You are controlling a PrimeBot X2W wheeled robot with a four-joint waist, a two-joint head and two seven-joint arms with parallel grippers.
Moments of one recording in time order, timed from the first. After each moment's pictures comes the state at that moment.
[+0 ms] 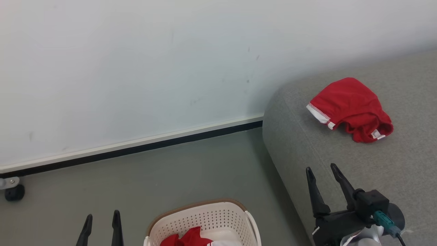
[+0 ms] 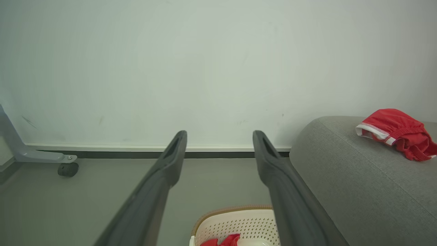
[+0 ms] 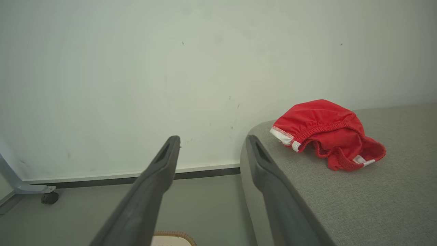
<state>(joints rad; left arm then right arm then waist) 0.16 0.15 -0.11 0.08 -0.42 0.08 -0.24 -0.20 -0.15 0.34 0.33 0.31 -0.04 -0.25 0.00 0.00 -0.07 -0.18</state>
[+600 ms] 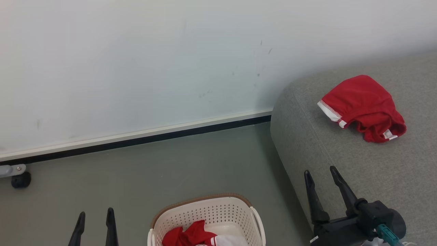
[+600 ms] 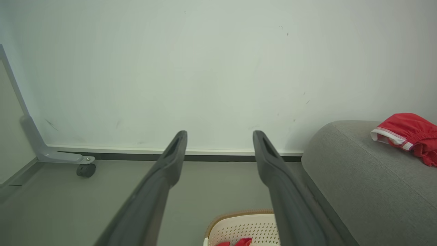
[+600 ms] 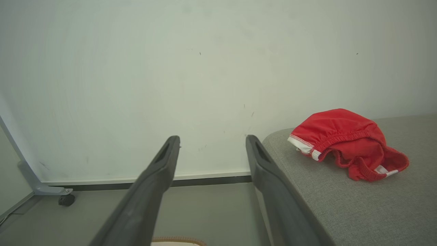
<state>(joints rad) 0.17 0.16 -0.09 0.03 -0.40 0.09 -0.25 -0.09 -0.14 0.33 0.14 0.28 -0.07 -0.25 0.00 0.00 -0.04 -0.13</state>
